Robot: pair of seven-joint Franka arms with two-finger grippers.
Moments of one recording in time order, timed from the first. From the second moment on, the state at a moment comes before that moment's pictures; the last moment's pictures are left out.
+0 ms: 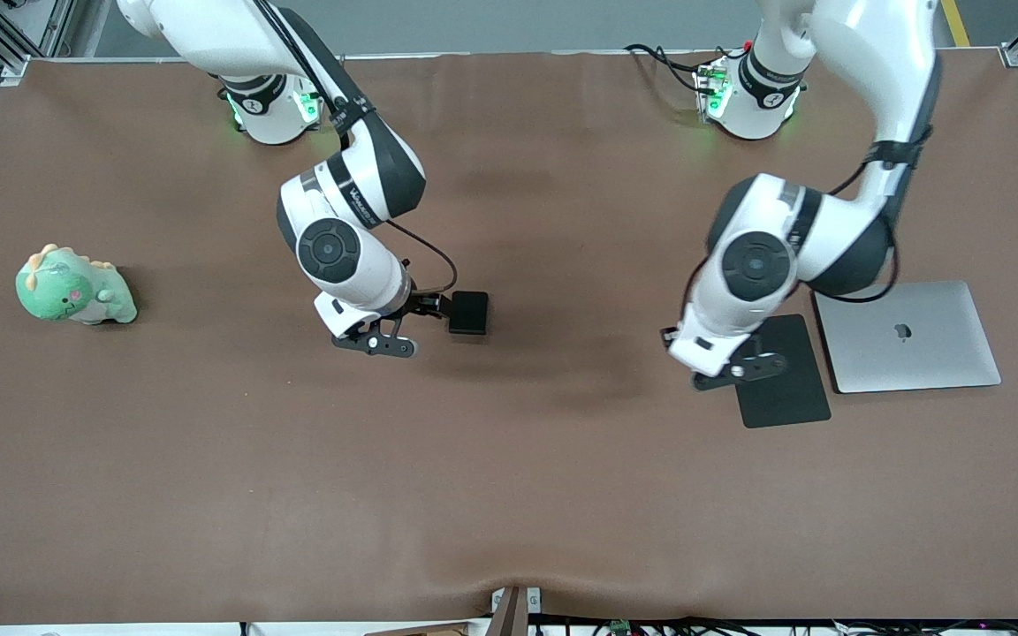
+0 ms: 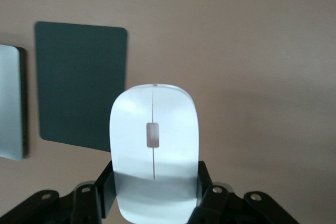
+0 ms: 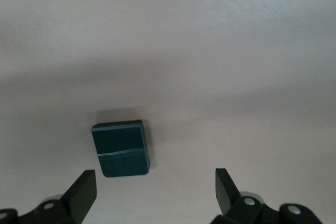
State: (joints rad) left arm -0.28 0.39 -0.11 -1.73 0.15 2.00 -0.64; right arm 0.55 0.47 0.00 -1.73 0.18 2.10 0.63
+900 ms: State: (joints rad) left arm -0.07 0.27 -0.11 -1.86 0.15 2.00 -0.42; right arm 0.63 0.59 0.03 -1.86 0.18 2.46 0.70
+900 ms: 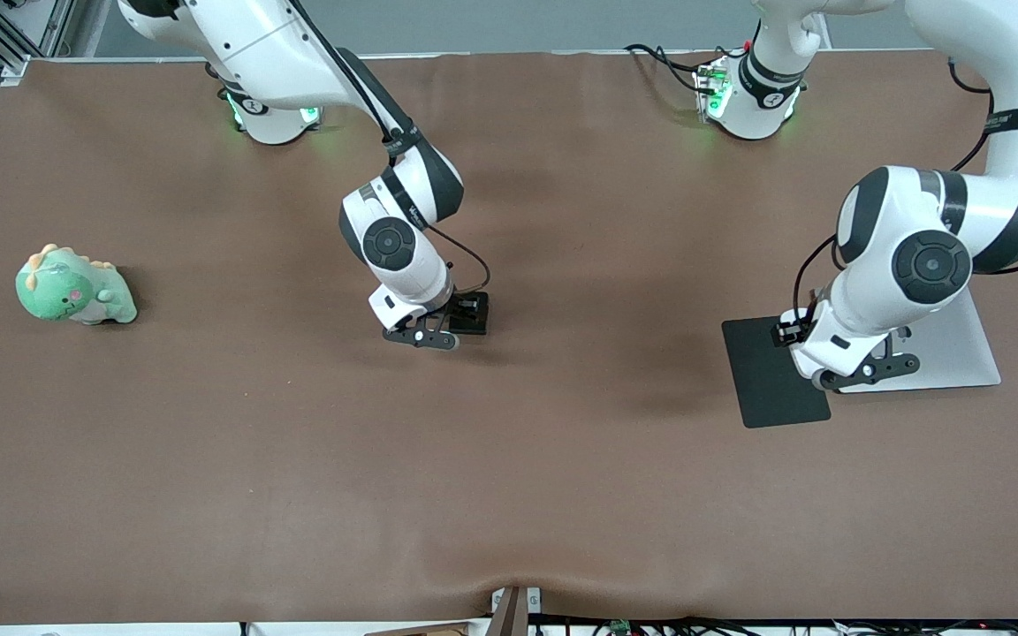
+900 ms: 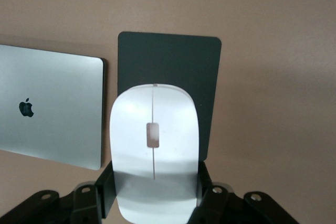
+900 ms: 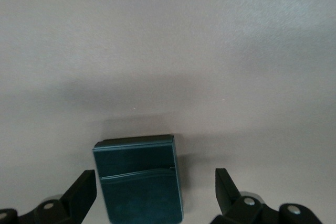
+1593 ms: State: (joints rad) left arm -0.03 0.25 -0.11 -1.91 0.15 2.01 -0.36; right arm 0.66 0.64 0.06 -1.86 0.18 2.55 0.70
